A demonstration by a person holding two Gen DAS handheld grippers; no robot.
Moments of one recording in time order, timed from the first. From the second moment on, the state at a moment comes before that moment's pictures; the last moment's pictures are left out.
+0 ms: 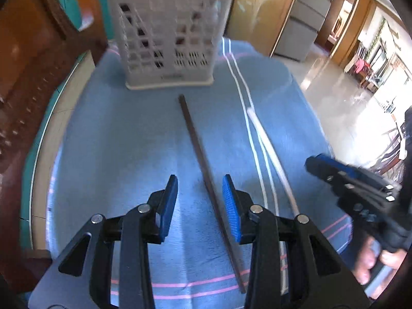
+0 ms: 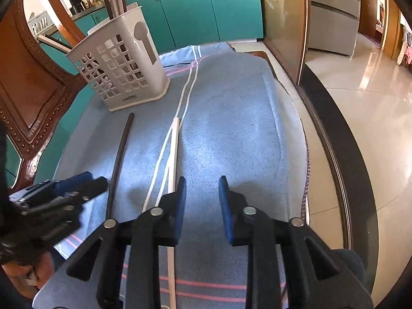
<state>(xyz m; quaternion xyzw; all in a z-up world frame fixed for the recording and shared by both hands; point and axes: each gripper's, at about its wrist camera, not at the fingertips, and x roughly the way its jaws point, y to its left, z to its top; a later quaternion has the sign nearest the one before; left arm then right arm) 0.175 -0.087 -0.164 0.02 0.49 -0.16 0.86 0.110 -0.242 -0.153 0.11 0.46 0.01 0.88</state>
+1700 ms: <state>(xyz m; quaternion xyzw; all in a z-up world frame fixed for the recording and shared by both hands) 0.125 -0.028 -0.184 0.03 0.50 -0.09 0.86 0.101 -0.201 -0.172 0.00 0.48 0.10 0.87</state>
